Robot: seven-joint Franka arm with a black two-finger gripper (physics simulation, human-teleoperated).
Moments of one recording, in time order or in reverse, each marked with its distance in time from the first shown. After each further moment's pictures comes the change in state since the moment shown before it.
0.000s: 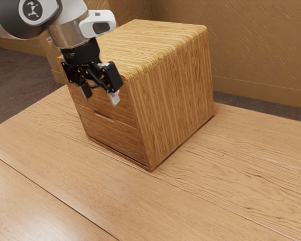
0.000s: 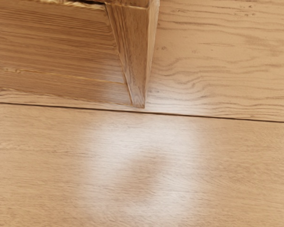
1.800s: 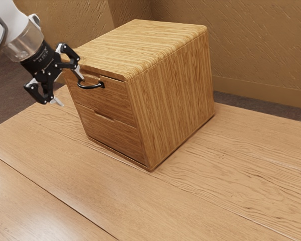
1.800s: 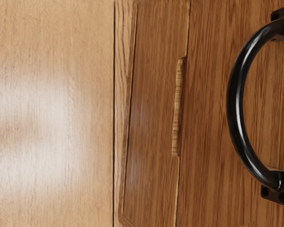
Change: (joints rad) arm 0.123 -0.221 0.103 -0.360 -0.077 0.415 -1.279
